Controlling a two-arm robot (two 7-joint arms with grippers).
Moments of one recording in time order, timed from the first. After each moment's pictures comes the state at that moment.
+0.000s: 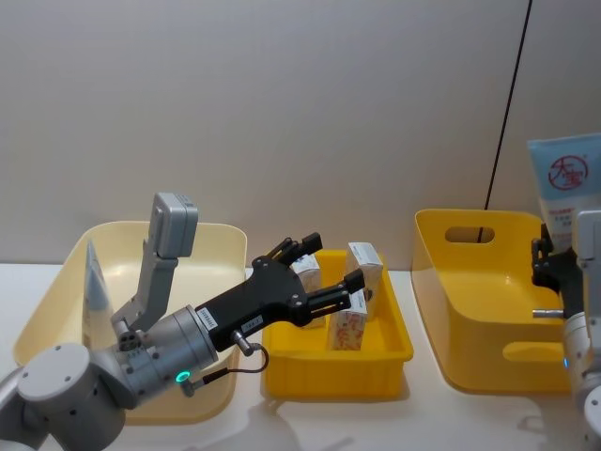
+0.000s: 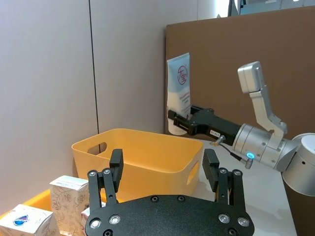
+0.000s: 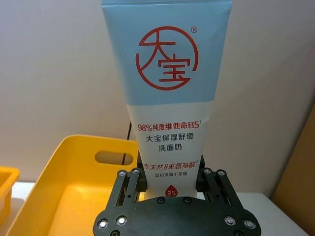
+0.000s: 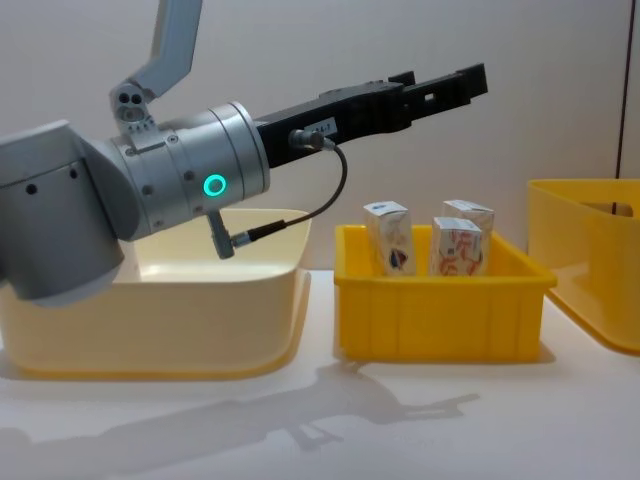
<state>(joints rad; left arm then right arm) -0.64 0.17 0.48 -1.16 -0.62 -0.09 -0.78 0.37 0.20 -0.10 -1.42 -0.10 0.09 -0.27</state>
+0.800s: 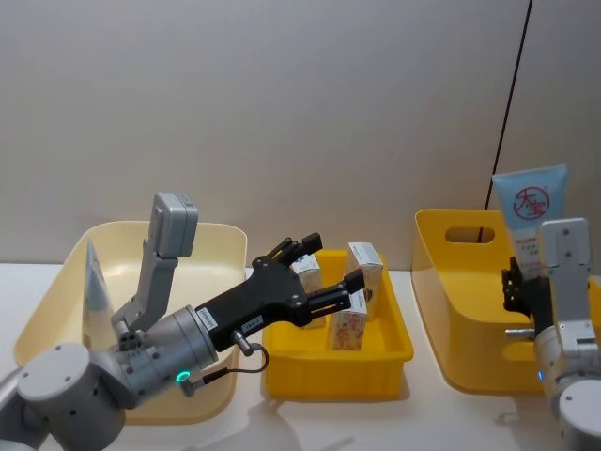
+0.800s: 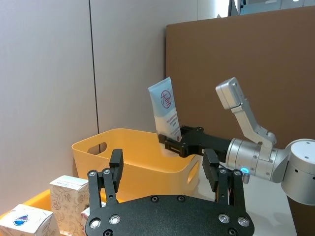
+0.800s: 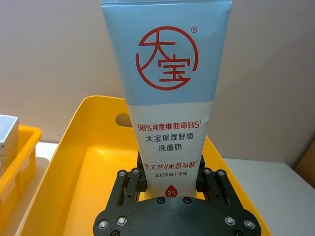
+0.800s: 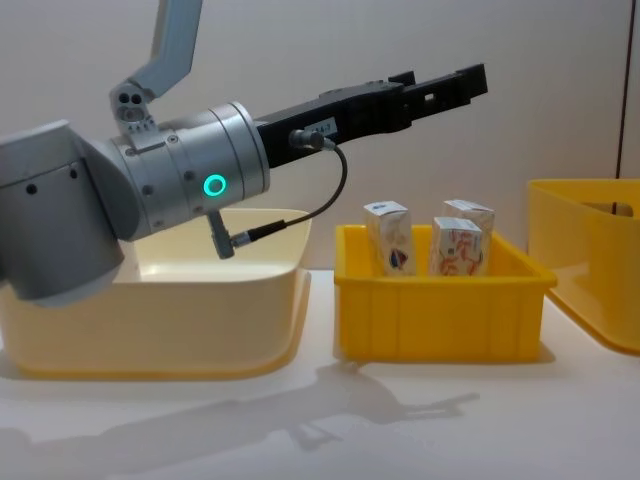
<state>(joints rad) -0.64 0.17 0.48 -1.16 -0.62 -0.09 -0.78 0.39 0.16 -0.10 -1.38 -0.09 0.23 -0.22</state>
